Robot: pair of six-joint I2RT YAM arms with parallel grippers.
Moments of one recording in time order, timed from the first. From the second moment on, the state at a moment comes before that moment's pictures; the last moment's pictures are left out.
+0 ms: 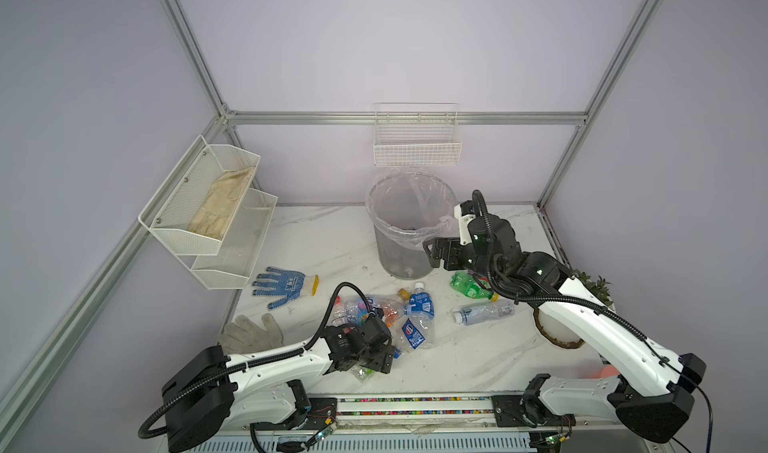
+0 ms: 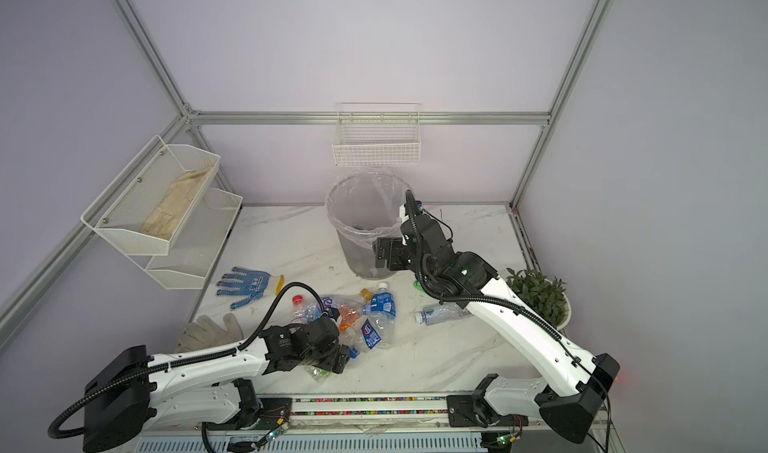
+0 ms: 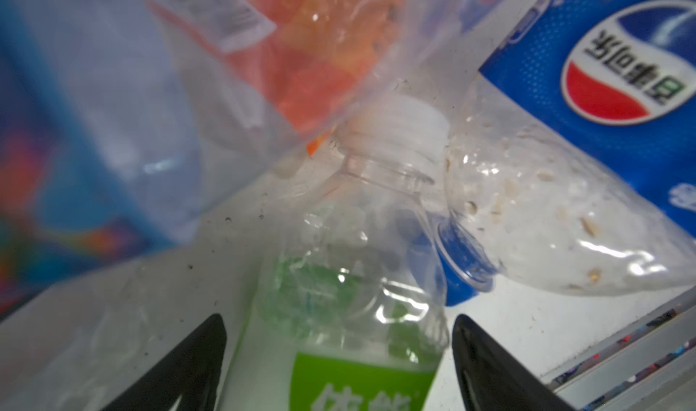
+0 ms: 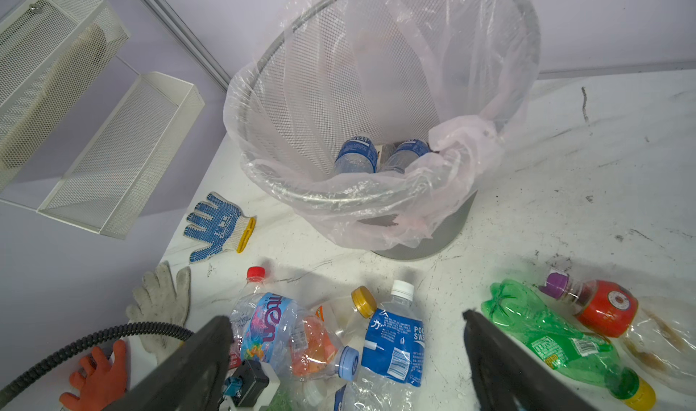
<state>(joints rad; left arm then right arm) -1.01 1.19 0.56 -0.54 -0.10 -0.71 0.78 1.26 1.41 -0.69 0.18 0.55</state>
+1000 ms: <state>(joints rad) -1.08 1.15 0.68 -0.73 -0.15 -0.67 0.78 1.21 1.38 -0.69 0.19 0.55</state>
